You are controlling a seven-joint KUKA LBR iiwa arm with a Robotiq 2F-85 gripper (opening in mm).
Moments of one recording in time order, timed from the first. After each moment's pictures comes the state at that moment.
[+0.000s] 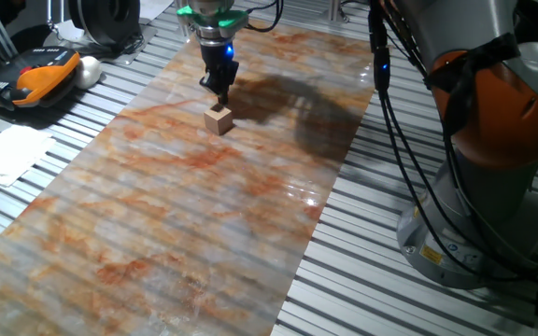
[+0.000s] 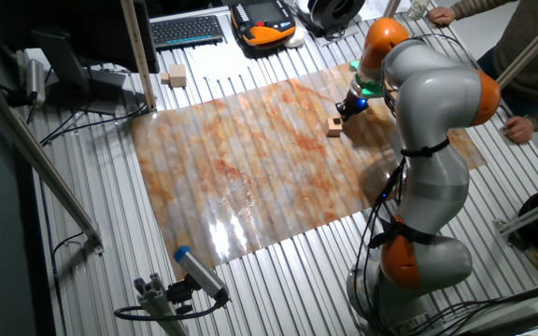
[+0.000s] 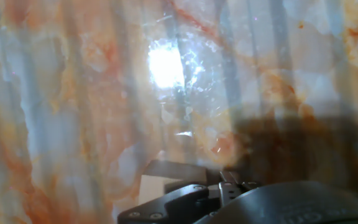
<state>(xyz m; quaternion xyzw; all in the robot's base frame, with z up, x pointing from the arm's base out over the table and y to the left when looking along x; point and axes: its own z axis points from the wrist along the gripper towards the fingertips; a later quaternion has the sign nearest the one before) 0.599 -0.137 0.053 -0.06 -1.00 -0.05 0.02</state>
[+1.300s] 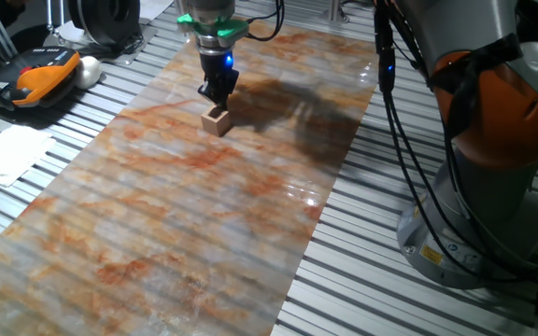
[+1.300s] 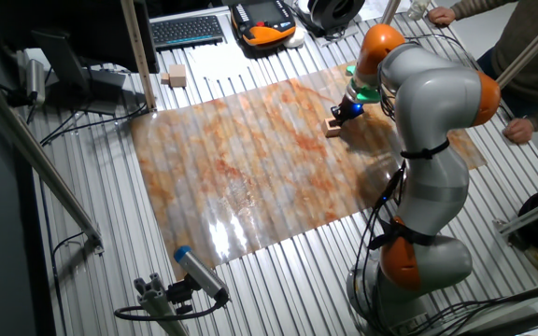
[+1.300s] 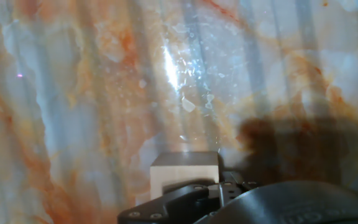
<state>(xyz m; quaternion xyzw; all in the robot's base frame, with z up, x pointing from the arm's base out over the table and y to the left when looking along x) 0.594 -0.114 0.048 -0.08 -1.00 -0.05 0.01</state>
